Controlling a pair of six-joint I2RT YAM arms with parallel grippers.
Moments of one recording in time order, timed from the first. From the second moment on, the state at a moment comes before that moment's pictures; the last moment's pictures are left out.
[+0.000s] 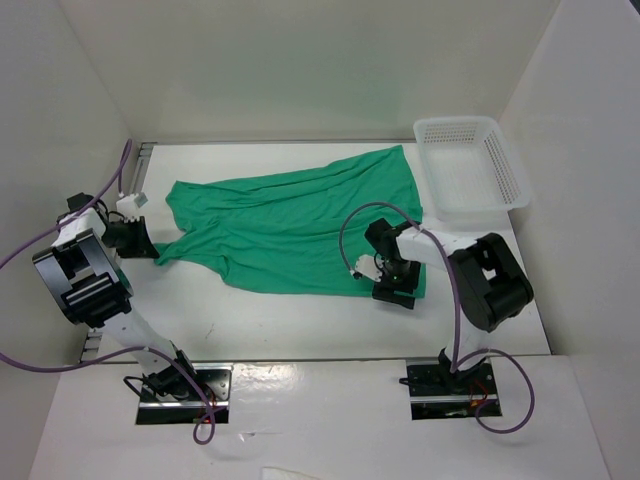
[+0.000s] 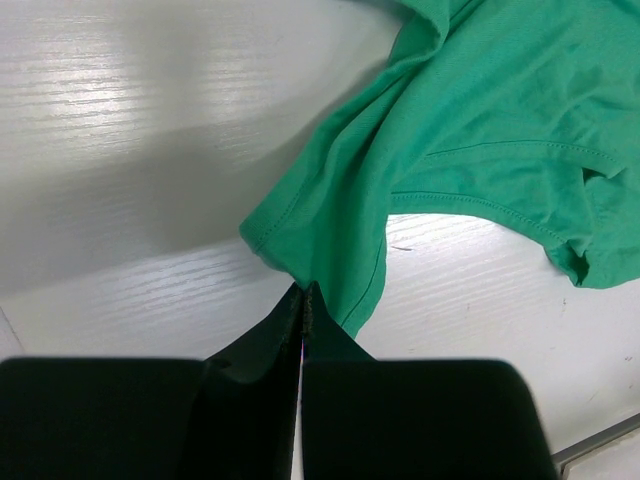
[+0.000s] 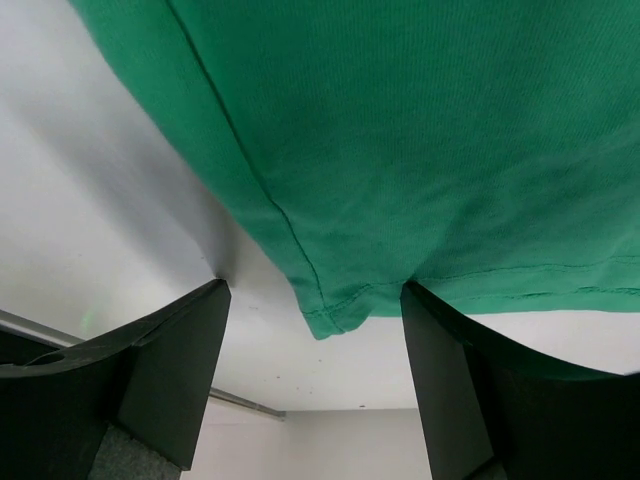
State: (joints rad) left arm 0.62 1.80 1.24 -0.77 0.56 0.54; right arm 0.48 1.70 0.93 -0.89 0.10 -0.77
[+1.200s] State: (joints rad) left arm 0.65 1.65 1.66 -1.02 0.70 0.46; right arm 0.48 1.21 1.25 -0.81 0.14 -0.65
